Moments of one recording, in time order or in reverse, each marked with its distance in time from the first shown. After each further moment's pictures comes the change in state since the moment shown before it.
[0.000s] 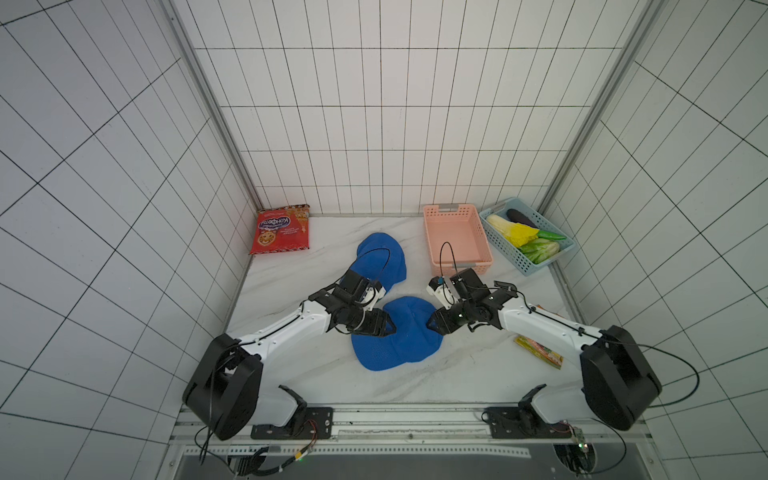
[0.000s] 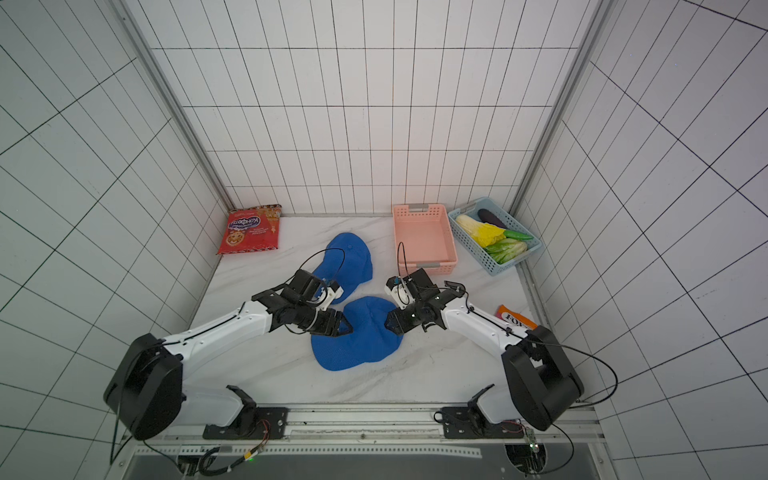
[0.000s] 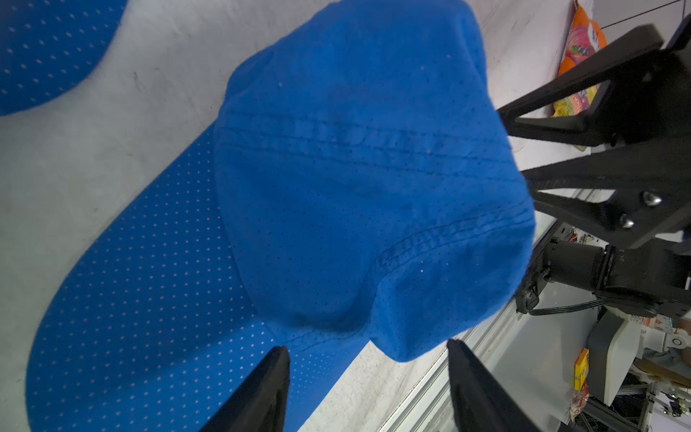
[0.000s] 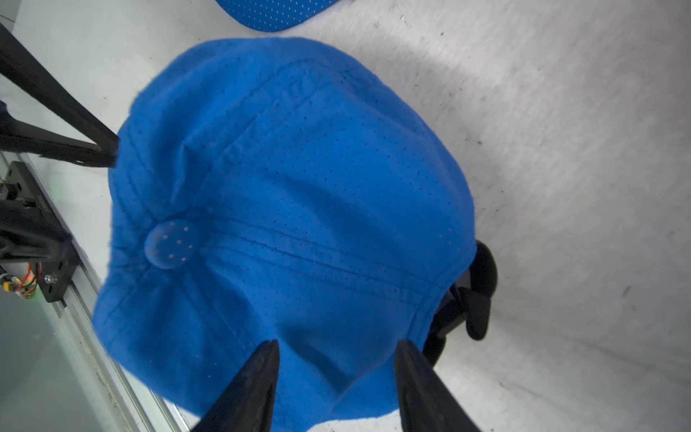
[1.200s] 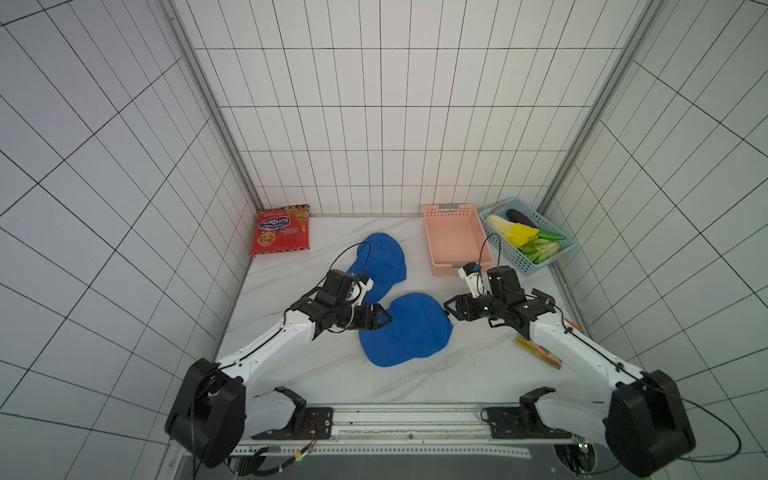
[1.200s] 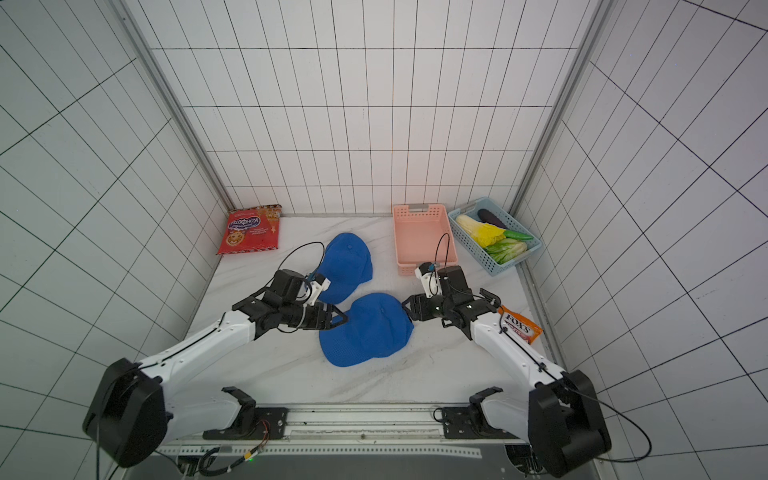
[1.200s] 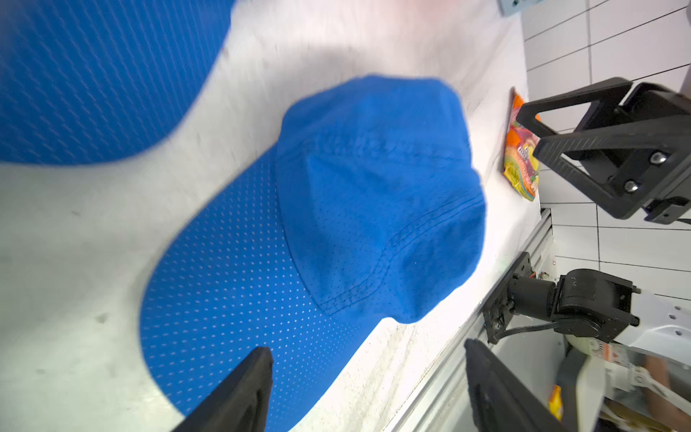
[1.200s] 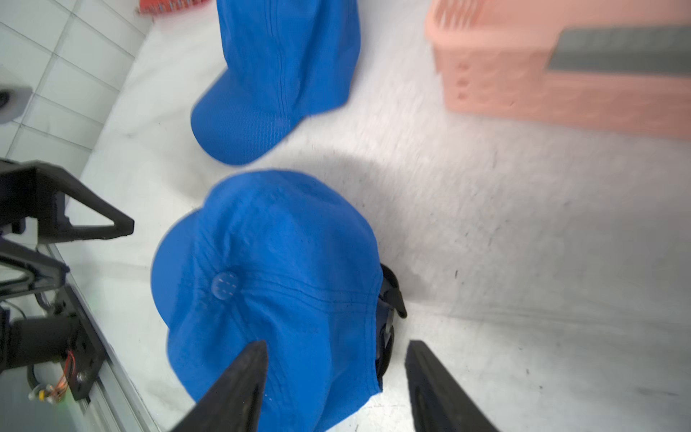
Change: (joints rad) left arm 0.123 -0.235 -0.087 0.123 -0.002 -0.063; right arm -0.234 -0.339 -0.127 0.115 -0.006 0.161
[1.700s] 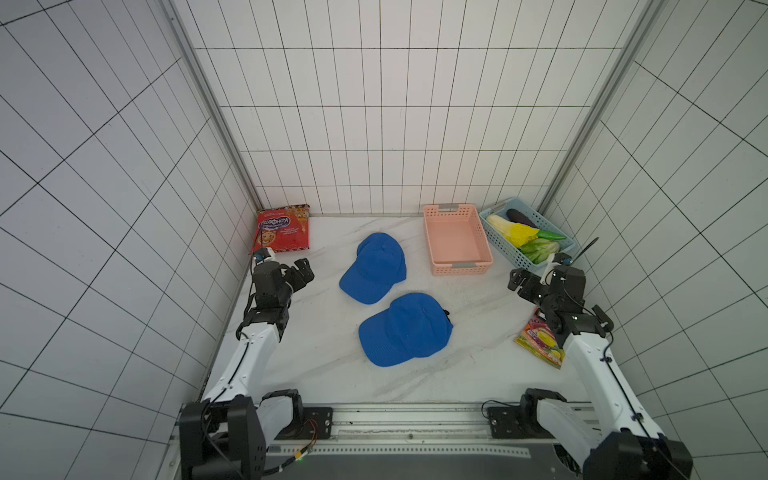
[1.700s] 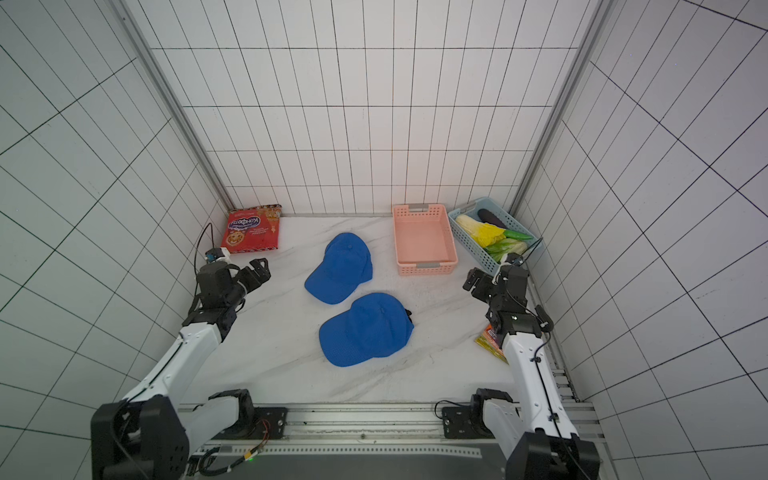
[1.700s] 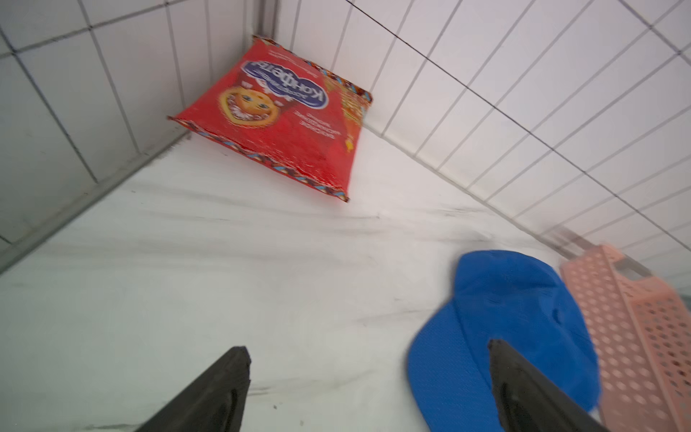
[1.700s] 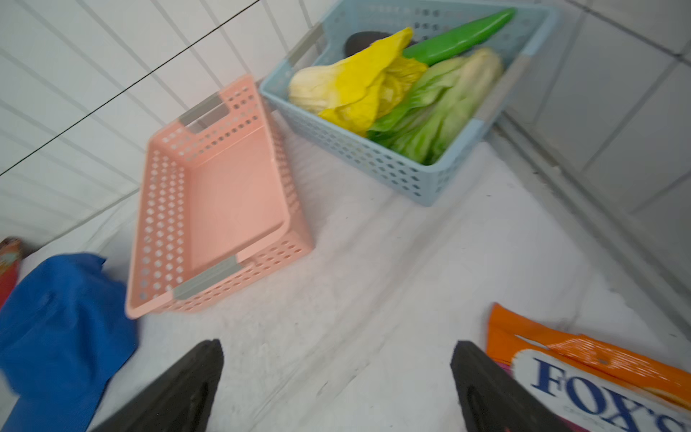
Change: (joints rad) left arm 0.574 0.005 -0.130 0.502 -0.525 0.015; right arm -0.491 -0.145 -0.070 0.095 0.405 0.160
